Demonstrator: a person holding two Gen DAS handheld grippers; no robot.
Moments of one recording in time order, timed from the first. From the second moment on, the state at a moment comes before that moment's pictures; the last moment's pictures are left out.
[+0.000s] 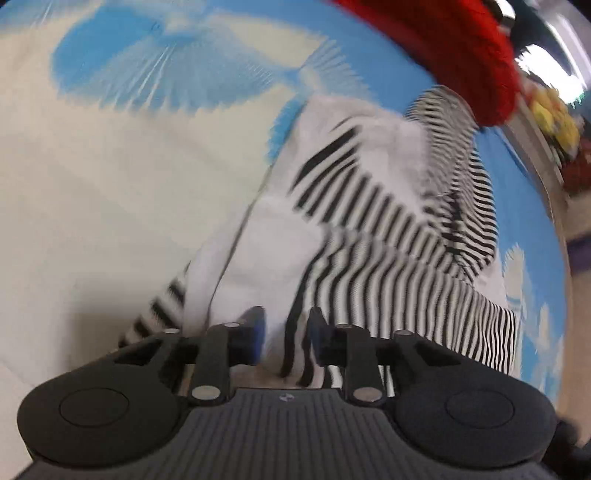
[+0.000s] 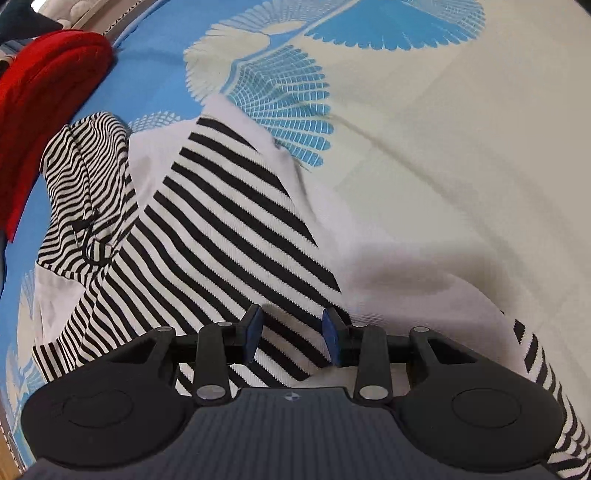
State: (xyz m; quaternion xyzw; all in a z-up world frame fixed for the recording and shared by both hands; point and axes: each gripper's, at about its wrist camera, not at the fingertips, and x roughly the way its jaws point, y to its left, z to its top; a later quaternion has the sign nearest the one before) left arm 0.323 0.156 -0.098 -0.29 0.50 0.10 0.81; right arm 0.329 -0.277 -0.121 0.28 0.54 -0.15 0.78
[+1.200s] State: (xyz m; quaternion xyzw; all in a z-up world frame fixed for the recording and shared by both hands) left arm 0.427 0.107 -0.026 -0.08 0.35 0.02 0.93; right arm 0.340 -0.287 -0.045 0.05 0.43 -0.06 0.90
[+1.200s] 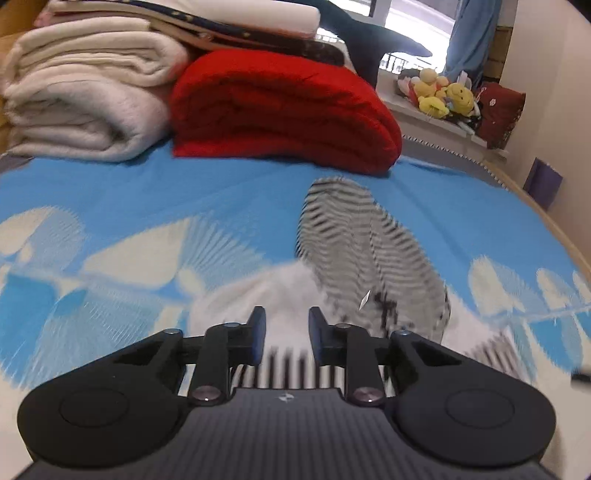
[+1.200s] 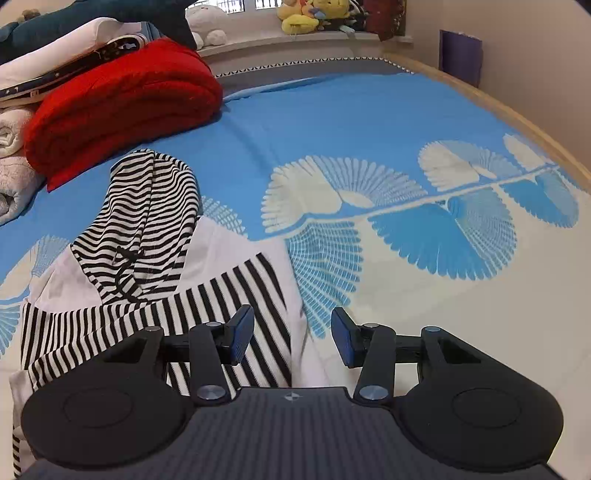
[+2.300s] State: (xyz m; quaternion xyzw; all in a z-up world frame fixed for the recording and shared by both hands) left arm 0.711 0.042 -0.048 0.01 0.35 -0.08 0.93; right arm 0.351 -0.305 -0.054 0.08 0.45 -0.06 0.89
